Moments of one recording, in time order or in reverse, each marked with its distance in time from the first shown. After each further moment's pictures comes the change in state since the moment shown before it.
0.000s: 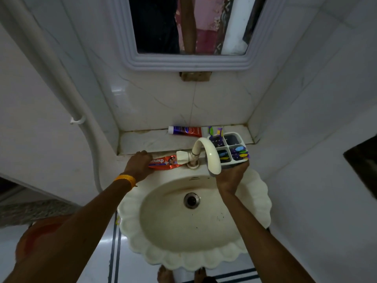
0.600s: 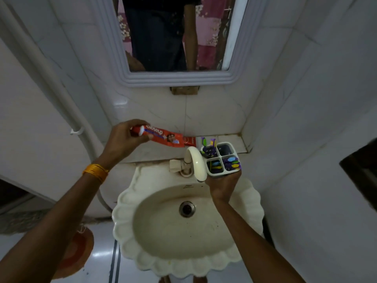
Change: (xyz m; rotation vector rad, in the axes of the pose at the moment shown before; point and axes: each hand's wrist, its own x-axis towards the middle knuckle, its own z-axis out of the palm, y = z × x) left_hand -0.047 0.074 -0.156 -0.497 0.458 0.106; right_hand 0.016 0.018 -0.016 -0.154 -0.119 0.117
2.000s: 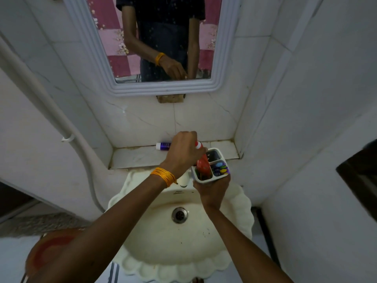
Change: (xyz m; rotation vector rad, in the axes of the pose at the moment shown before) left_hand -0.001 0.150 0.136 0.253 -0.127 -0.008; right_hand 0.006 -0.001 -0.014 0.010 0.029 -0.128
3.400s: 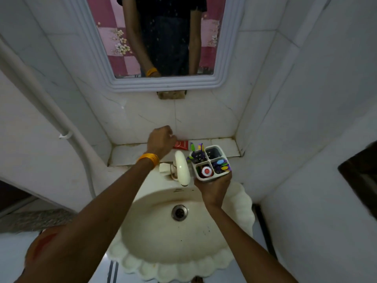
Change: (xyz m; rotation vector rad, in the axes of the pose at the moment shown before) left_hand 0.054 -0.106 0.024 0.003 0.048 -0.170; right_hand 0.001 -0.003 -0.003 0.031 -0.035 -0.006
